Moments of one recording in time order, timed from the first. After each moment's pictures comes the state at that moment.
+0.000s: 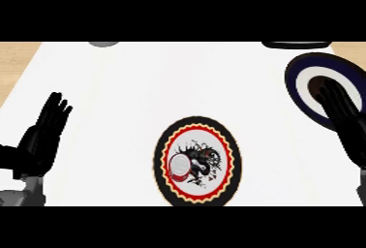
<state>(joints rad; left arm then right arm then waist) -0.06 0.42 -0.07 -1.46 0.40 0.16 -0.10 -0.10 -0.55 0.06 -1.49 -0.41 0.02 -0.07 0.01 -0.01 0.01</state>
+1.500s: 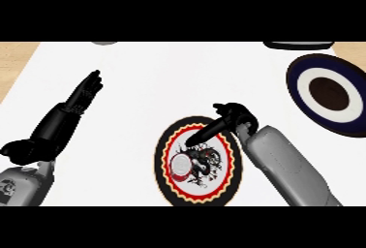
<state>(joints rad) -0.22 0.49 -0.23 -1.59 0.21 0.01 -0.08 -0.63 -0.19 0.48 -1.20 -0.30 -0.20 1.15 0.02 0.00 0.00</state>
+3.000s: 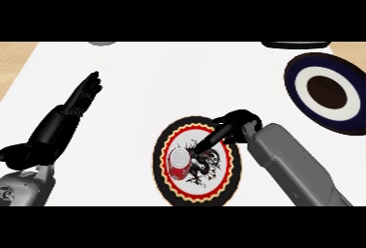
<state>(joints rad) -0.19 0.43 -0.18 -1.64 0.15 -0.02 -0.03 -0.65 -0.24 0.52 -1.07 -0.60 -0.05 1.17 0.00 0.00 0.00</state>
